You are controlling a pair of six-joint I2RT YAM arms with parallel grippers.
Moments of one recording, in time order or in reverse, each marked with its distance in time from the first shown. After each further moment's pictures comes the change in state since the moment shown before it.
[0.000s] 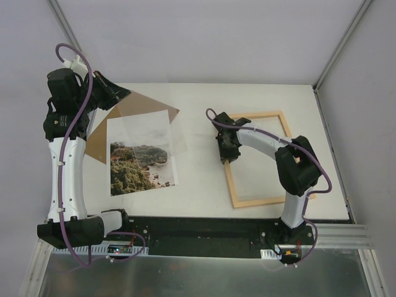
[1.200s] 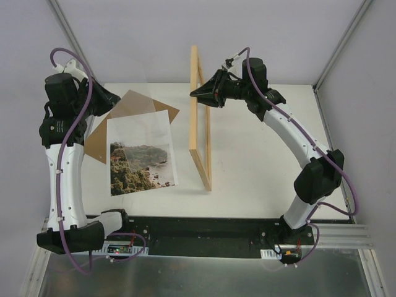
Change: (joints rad) left arm 0.000 -0.049 0.015 -0.129 -0.212 0.127; right arm -0.158 -0.155 0.410 0.512 -0.849 0.813
